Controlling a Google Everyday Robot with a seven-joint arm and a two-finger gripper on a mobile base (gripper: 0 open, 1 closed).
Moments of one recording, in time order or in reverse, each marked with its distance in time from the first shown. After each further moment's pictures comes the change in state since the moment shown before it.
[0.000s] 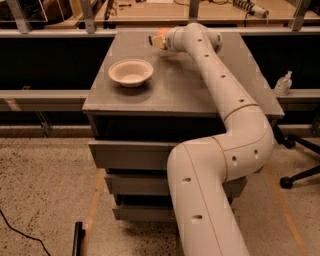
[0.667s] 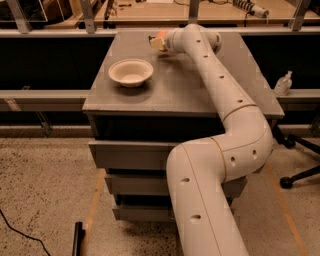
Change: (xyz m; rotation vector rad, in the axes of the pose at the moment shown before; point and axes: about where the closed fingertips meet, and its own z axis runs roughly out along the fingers) arm 0.008 0.002 0.003 -0.001 0.020 -0.003
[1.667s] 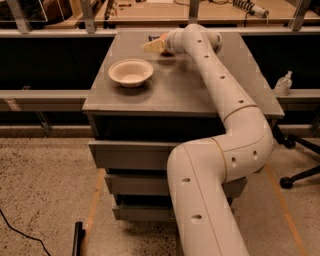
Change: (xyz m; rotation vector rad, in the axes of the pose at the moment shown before) arm 0.003 0.000 -0.002 -0.011 0.009 -0.009
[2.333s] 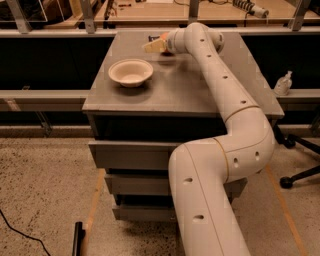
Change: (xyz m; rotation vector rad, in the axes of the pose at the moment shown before) arm -0.001 0.000 -0.007 -0.022 0.001 -0.011
